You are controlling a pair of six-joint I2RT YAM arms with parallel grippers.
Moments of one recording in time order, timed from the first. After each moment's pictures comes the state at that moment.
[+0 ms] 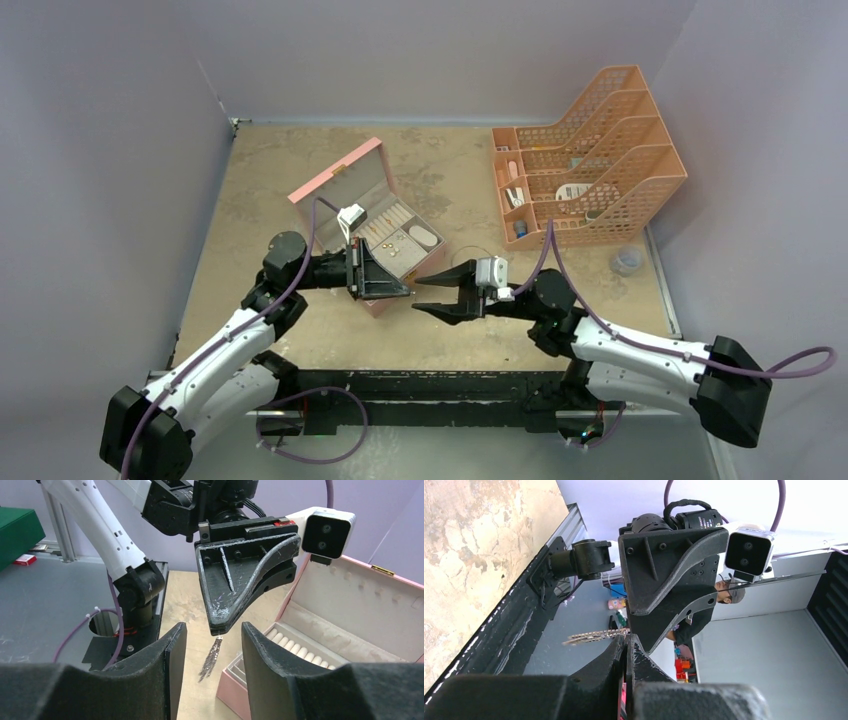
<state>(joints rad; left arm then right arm) -0.49 0.84 0.49 0.35 0.97 -1.33 0.98 0.94 0.41 0.82 -0.52 0.00</state>
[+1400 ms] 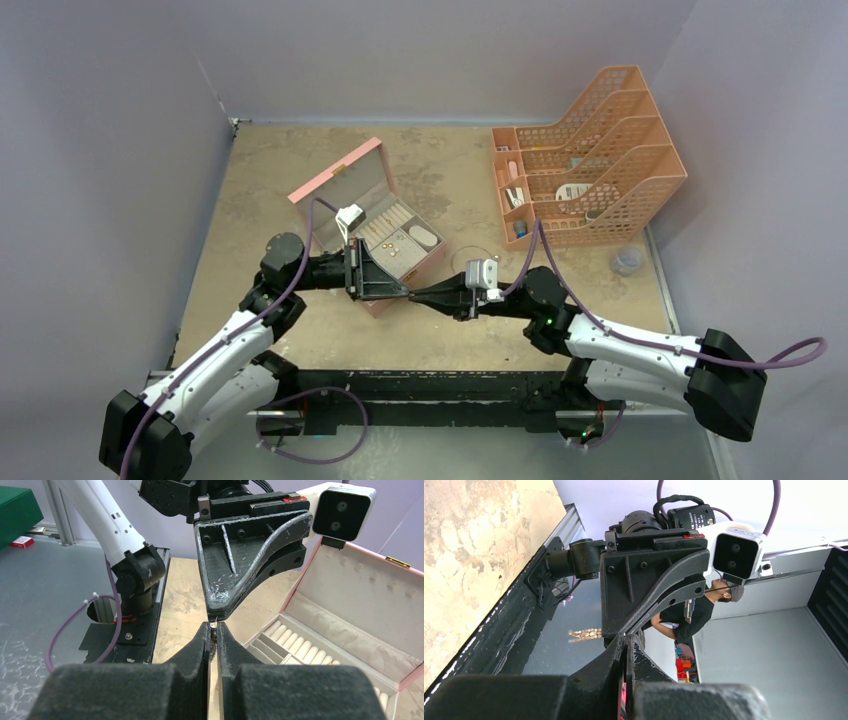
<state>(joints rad) -0.49 0.83 0.49 0.35 0.97 -1.33 0.98 1.00 0.42 0.80 -0.55 -0.04</state>
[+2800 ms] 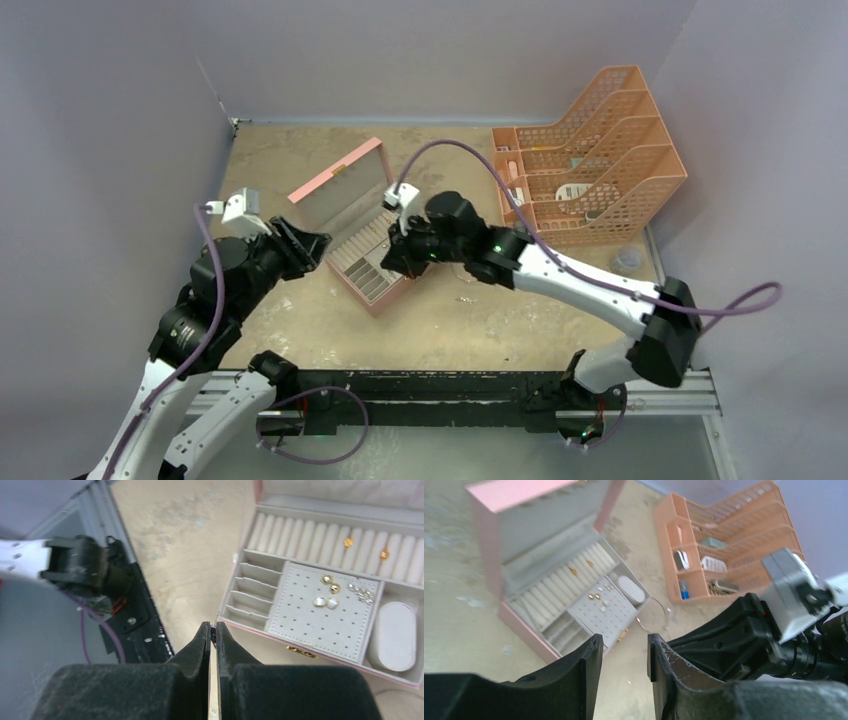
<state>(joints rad) -0.48 0.59 0.98 -0.69 -0.07 -0.73 0.97 1.37 1.13 -0.18 -0.28 0.22</state>
